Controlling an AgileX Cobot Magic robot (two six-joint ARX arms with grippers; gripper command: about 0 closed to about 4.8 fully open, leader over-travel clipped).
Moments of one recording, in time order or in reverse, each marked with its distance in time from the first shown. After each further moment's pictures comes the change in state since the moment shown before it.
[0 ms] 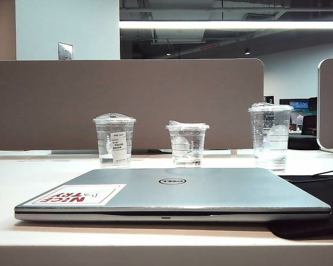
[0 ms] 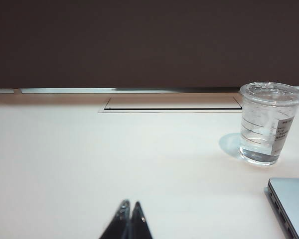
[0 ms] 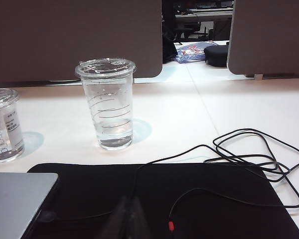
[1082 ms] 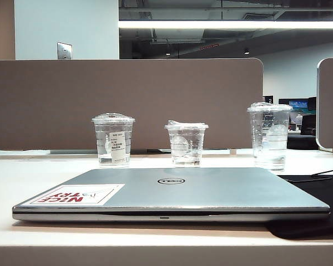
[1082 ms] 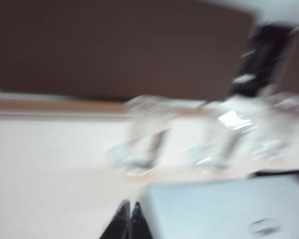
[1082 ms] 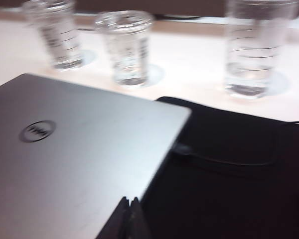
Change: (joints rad) left arm 0.000 0.000 0.000 0.074 0.386 -0.219; right arm 0.423 0.196 0.000 0.000 0.000 0.000
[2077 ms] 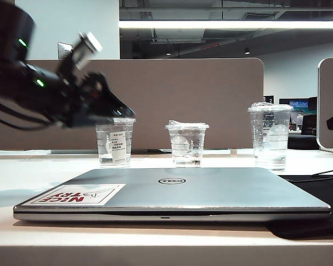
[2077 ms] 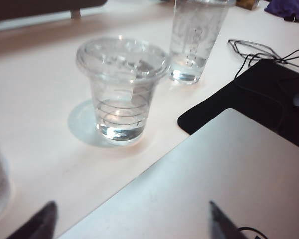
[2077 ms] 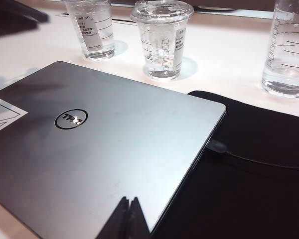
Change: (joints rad) left arm -0.325 1.623 0.685 0.531 0.212 0.242; right arm 0.092 0.019 0.000 0.000 0.002 0.000
